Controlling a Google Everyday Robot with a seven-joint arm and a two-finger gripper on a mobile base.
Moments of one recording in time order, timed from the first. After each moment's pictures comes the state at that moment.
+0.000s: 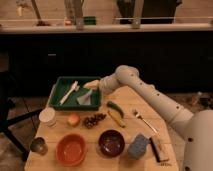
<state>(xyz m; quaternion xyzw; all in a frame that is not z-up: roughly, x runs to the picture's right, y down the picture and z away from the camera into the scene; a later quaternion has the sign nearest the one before) -0.061 0.020 0.836 0.02 -0.43 -0.43 0.80</state>
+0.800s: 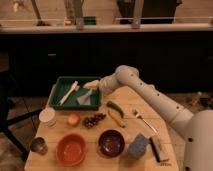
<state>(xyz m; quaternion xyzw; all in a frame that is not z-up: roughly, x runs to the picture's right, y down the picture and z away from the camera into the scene) -0.061 0.020 0.836 0.02 -0.43 -0.43 0.80</state>
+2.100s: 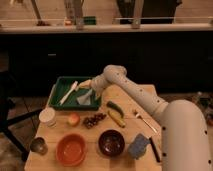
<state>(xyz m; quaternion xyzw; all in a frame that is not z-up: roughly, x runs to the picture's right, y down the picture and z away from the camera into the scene) -0.102 0.015 0.898 -0.01 -0.40 -0.45 0.80</state>
